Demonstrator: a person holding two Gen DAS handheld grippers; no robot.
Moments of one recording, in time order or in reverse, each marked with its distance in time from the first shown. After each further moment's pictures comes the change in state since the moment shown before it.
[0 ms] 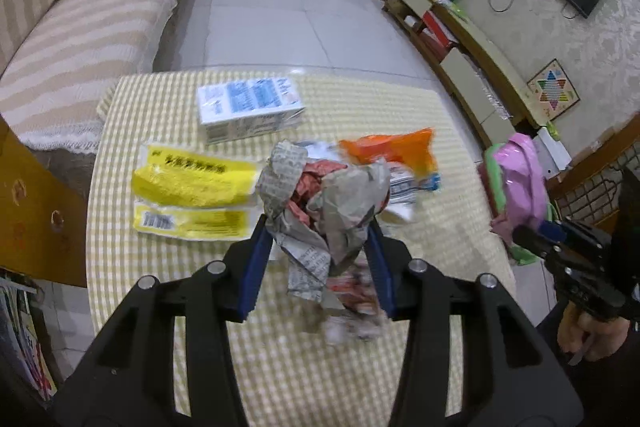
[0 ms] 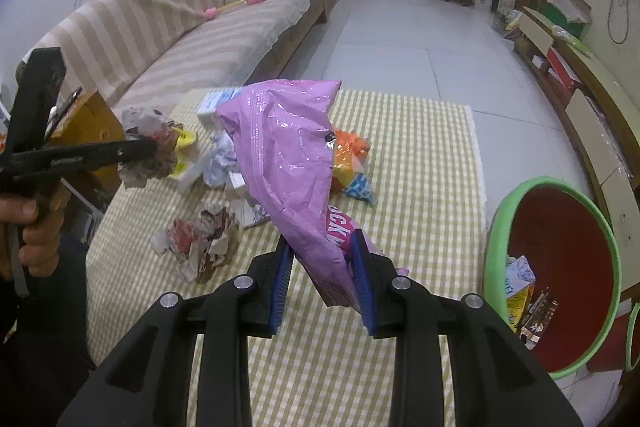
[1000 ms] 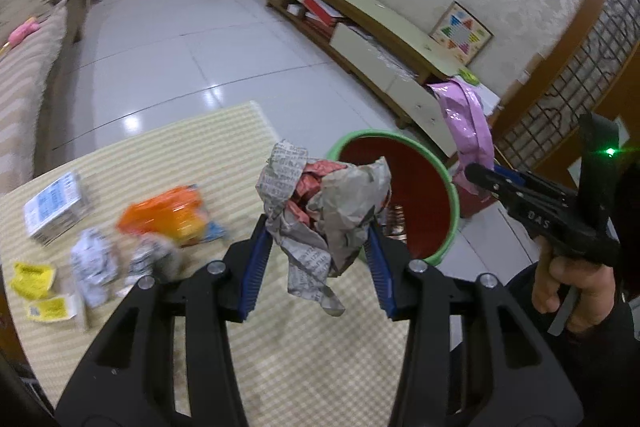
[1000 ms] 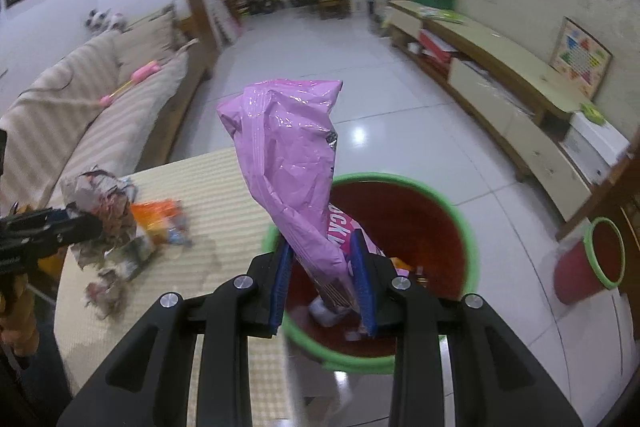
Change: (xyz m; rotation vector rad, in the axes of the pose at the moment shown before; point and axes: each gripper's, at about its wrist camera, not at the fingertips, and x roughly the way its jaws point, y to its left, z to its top) left arm 0.044 -0.223 0.032 0.312 0.025 -0.220; right arm -0.106 -0.175 -0.030 0.337 -0.136 -0.272
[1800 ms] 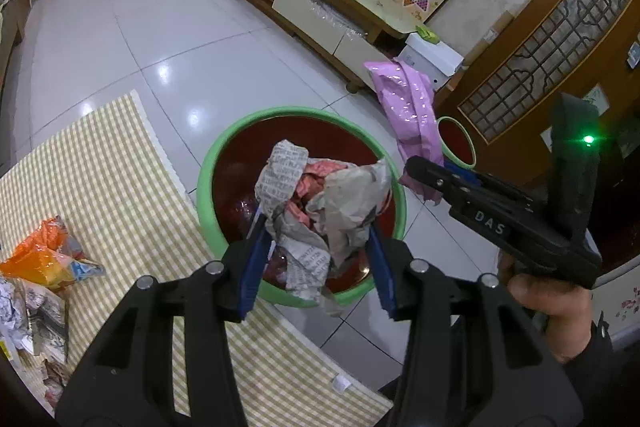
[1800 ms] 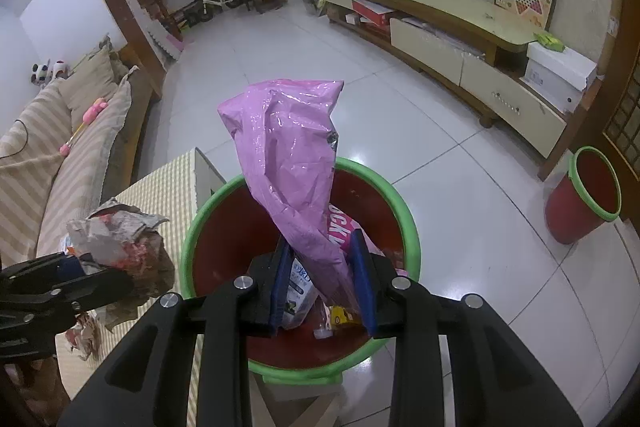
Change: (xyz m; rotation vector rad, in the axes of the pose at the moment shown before) left arm 0.092 -0.079 0.020 0.063 0.141 -0.132; right arm 0.025 -0.069 -0.006 0.209 0.052 -0.057
